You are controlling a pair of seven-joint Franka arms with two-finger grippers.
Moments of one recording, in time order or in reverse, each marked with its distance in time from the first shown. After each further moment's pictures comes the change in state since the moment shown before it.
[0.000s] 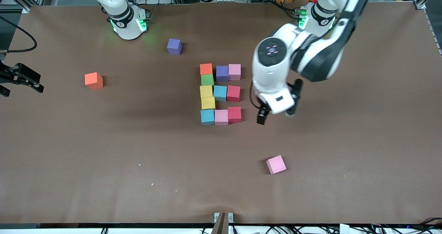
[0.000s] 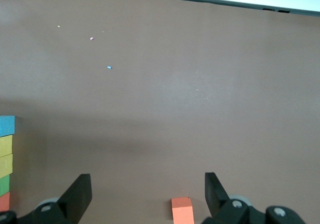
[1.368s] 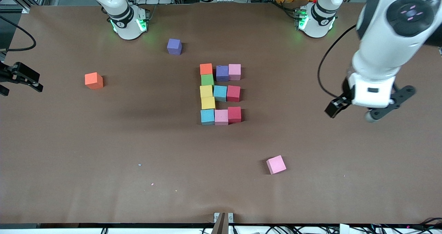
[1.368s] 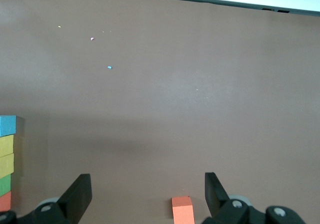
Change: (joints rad) left arm 0.296 -0.225 0.000 0.002 -0.008 -0.139 0.964; right arm 0.000 -0.001 0.000 0.009 0.000 -0.010 0.002
